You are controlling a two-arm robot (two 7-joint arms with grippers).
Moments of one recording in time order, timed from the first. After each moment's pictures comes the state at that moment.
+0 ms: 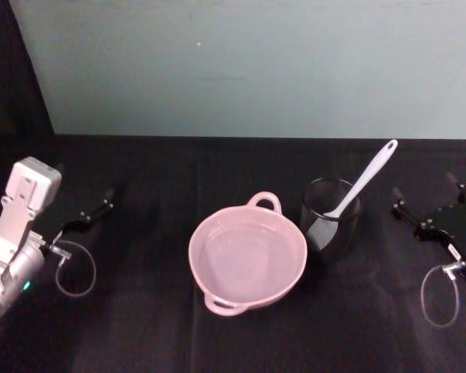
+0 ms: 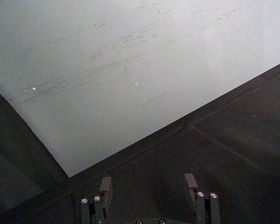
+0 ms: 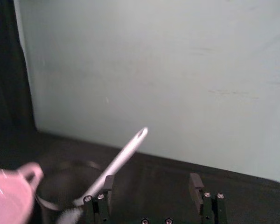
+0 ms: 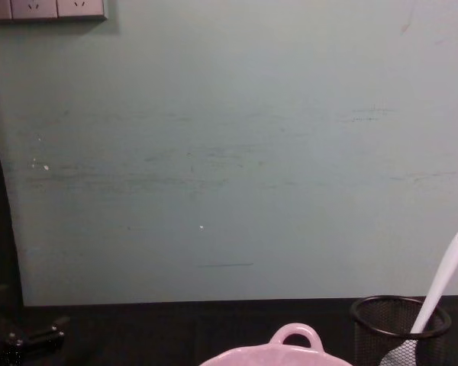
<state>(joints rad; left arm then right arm) -0.20 0.60 0.45 -1.41 -0.25 -0.12 0.03 -0.01 0.61 -0.28 -1.62 0.41 -0.18 -0.02</state>
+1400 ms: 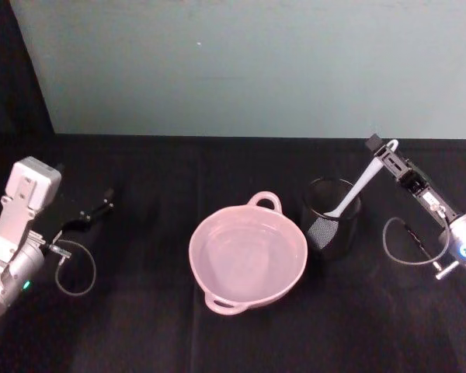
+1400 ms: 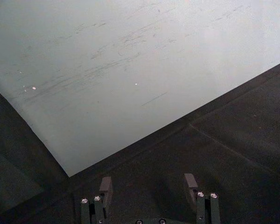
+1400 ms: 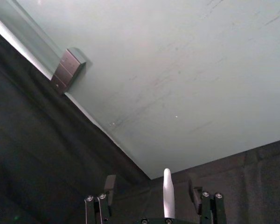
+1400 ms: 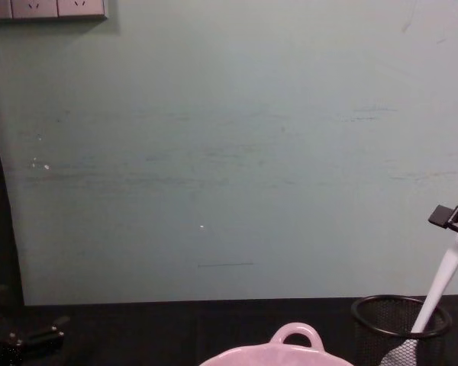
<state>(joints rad) -0.20 0.60 0.45 -1.41 -0.25 -0.12 0.03 0.25 0.42 -0.23 -1.28 1.11 0.04 0.49</state>
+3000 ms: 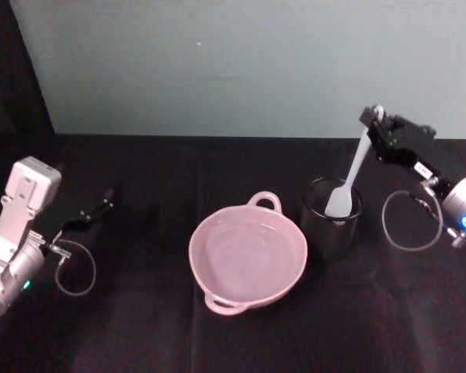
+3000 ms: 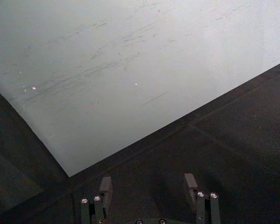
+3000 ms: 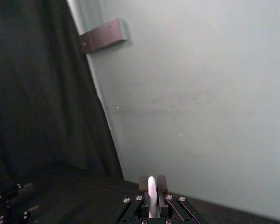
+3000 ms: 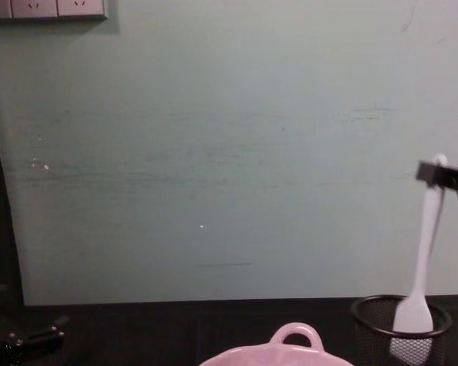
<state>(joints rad) -0.20 0.60 0.45 -1.41 -0.25 -0.12 0.03 0.27 0.58 -0.33 -1.55 0.80 -0.03 0.33</state>
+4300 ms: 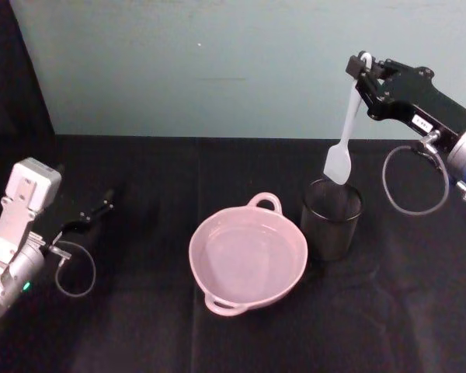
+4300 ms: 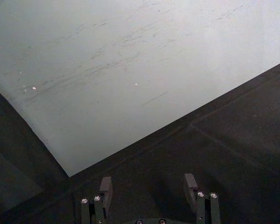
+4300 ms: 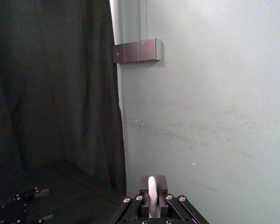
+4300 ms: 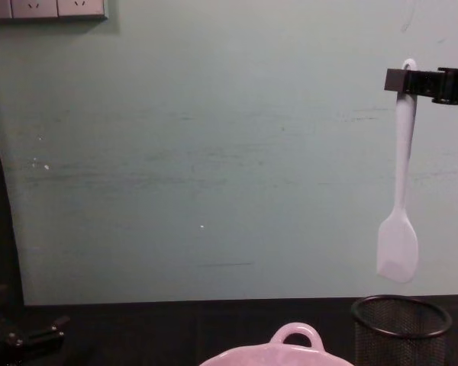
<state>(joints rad) -0.20 0.60 0.45 -1.41 -0.25 -0.12 0.03 0.35 0.61 -0.31 -1.72 0.68 0.10 0.34</state>
